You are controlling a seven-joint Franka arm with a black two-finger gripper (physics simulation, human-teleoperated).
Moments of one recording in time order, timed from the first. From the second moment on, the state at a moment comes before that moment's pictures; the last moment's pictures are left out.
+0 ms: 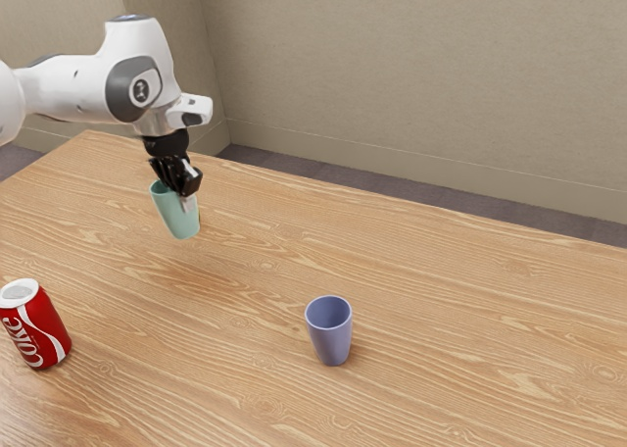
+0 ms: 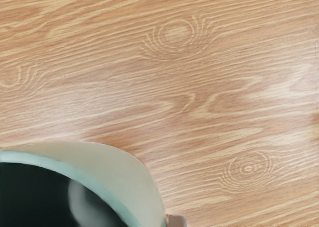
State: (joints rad) arm 0.01 0.18 0.13 -1.77 -0.06 1.93 0.41
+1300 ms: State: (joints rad) arm -0.39 0.02 -0.07 -1.96 0.01 2.04 0.12
